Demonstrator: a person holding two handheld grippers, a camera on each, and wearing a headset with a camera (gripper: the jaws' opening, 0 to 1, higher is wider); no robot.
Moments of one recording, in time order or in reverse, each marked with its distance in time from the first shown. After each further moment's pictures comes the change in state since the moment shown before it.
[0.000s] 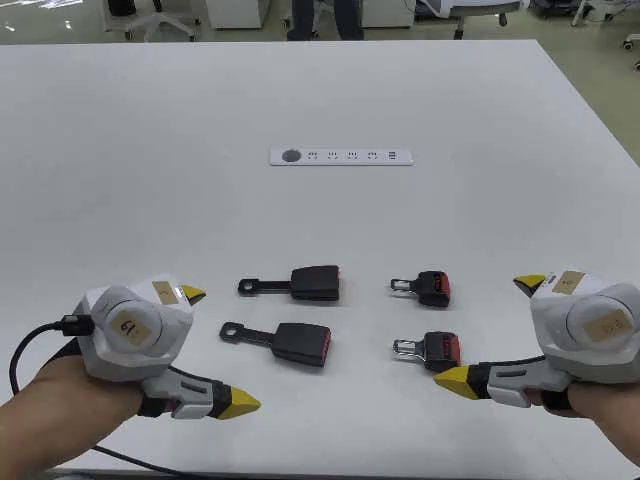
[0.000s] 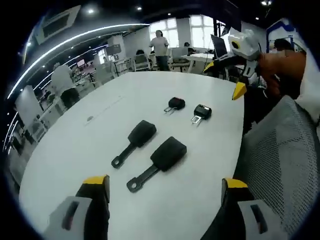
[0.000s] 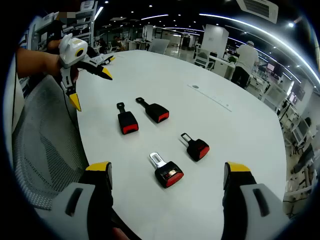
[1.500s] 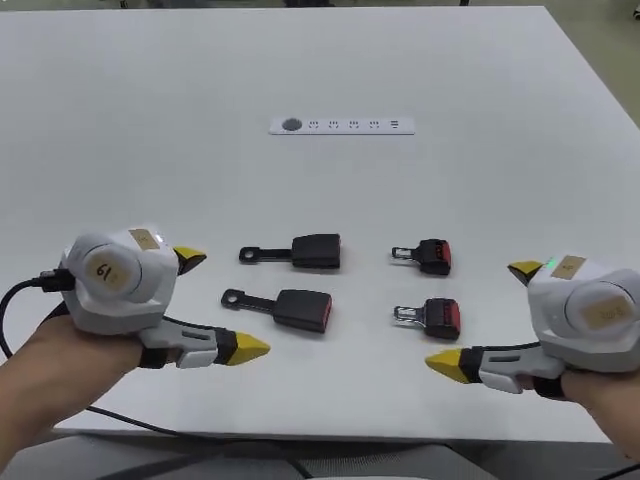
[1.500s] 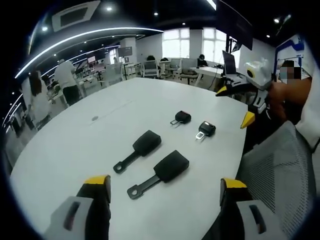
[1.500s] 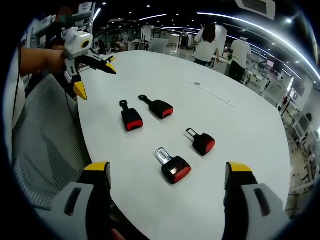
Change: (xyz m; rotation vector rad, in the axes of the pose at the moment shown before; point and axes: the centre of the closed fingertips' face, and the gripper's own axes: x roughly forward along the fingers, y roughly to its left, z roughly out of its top) left arm -0.004 0.005 0.016 -0.095 -0.079 0.000; right arm -0.002 0.015 -0.022 -0.028 0.048 0.024
